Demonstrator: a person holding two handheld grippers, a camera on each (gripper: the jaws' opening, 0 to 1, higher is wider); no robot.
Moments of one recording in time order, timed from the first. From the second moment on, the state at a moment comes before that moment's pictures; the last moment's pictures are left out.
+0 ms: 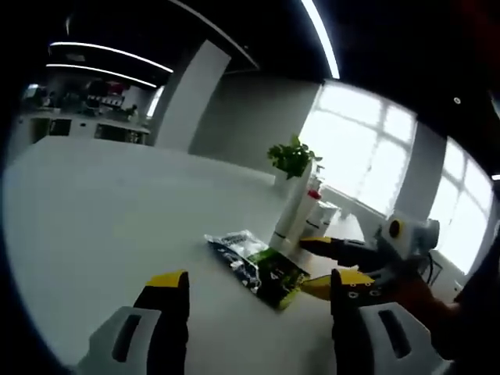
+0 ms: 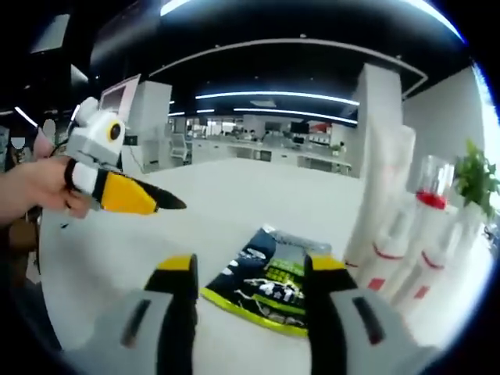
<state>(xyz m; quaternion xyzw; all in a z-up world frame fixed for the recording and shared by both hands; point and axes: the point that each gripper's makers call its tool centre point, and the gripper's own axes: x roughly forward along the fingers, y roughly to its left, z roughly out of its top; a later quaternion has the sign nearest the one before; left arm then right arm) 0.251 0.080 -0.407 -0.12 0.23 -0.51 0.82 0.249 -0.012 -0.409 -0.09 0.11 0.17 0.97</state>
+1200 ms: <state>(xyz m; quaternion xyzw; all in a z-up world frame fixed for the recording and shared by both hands) 0.231 0.201 -0.365 -0.14 0.15 -0.43 0.88 0.231 0.044 -0.388 -0.10 0.07 0.20 0.97</state>
